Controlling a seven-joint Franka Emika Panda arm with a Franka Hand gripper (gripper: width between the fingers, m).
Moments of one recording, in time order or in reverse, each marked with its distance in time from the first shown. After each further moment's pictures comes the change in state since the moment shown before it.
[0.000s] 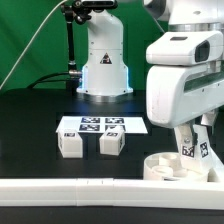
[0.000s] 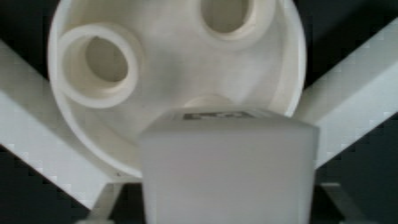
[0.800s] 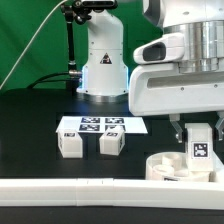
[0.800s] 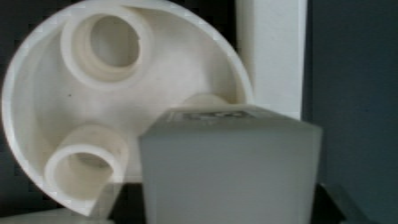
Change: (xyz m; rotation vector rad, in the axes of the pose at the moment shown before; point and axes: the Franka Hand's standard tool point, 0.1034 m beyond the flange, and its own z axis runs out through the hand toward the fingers) arm 0.000 -0.005 0.000 0.024 0.097 0.921
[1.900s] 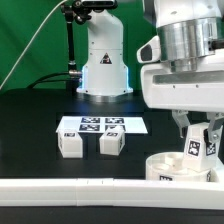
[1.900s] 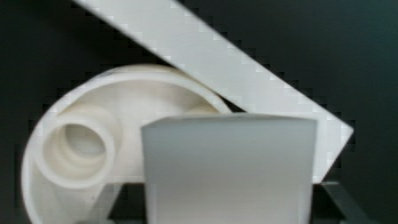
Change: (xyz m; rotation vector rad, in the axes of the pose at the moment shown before) arm 0.004 0.001 -0.002 0.075 -0.006 0.976
